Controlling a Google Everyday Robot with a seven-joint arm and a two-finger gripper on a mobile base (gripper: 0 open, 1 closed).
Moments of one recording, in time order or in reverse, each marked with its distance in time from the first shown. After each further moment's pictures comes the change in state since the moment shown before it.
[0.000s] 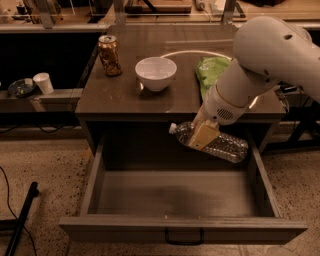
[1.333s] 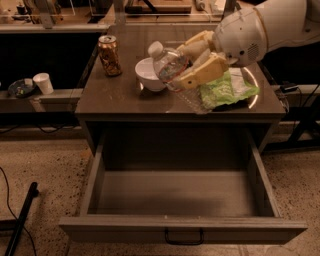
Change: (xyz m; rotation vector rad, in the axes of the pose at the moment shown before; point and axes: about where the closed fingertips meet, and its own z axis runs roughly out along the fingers) arm -0.116 0.001 -0.149 -0.123 -0.725 -0.320
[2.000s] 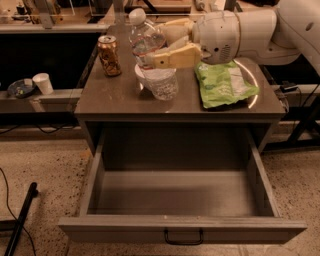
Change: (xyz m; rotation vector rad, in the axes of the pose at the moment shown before) arm -0.053 -0.032 0.028 0.055 -0.386 -0.055
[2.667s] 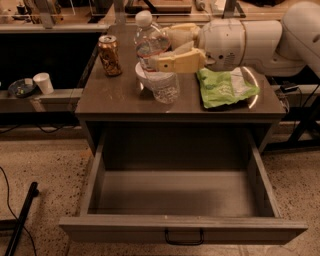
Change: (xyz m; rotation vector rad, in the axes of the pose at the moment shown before) arm 0.003 0.006 -0.008 0.042 -0.042 0.002
